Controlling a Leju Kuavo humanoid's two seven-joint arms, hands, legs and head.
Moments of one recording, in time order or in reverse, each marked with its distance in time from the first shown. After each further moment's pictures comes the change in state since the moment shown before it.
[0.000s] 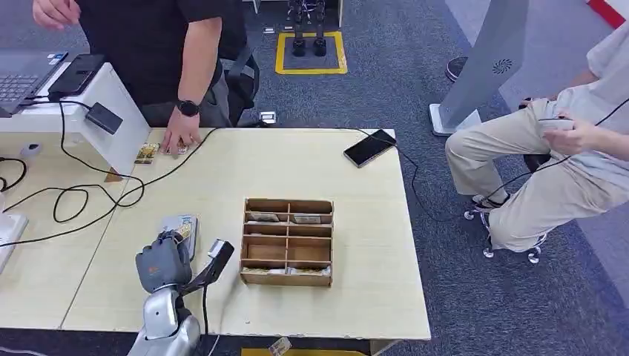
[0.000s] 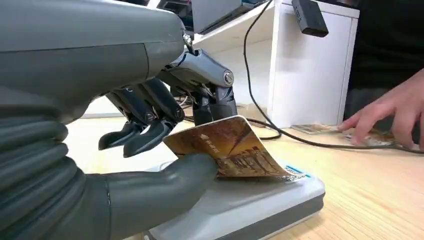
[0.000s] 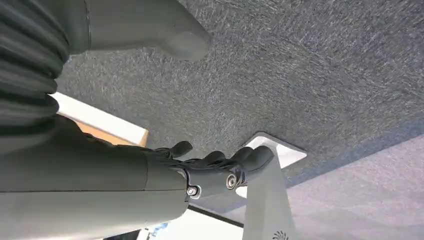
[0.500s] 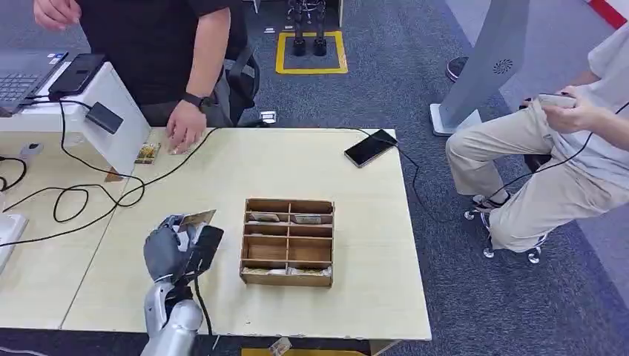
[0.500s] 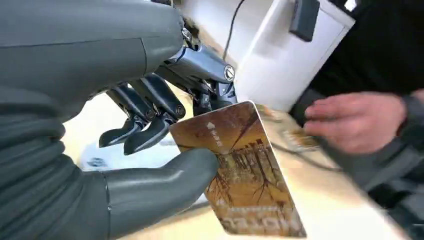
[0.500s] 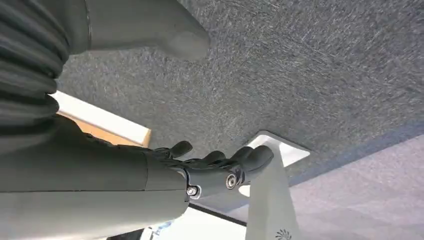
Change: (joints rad) left arm 0.019 -0.080 0.010 -0.219 0.651 -0.071 -0.473; right arm -0.001 0.000 0.000 -0.011 0.005 0.000 0.021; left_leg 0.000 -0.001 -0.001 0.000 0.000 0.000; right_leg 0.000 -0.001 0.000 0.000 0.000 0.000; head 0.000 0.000
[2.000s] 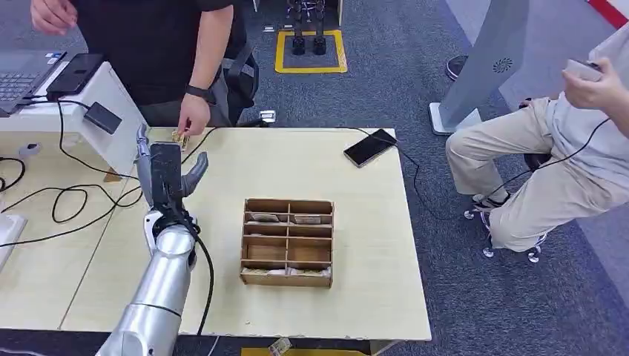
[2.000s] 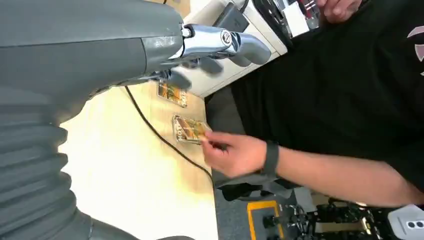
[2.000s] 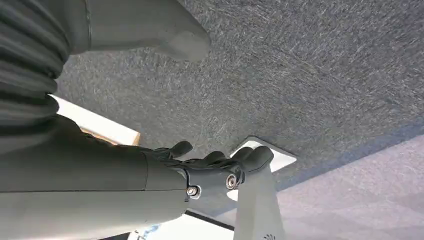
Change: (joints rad) left arm -0.302 0.022 -0.095 0.024 0.465 -0.049 -0.026; right arm -0.017 0.002 0.000 0.026 -0.007 0.000 -0.056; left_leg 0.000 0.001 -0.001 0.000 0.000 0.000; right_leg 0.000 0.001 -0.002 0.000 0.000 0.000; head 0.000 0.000
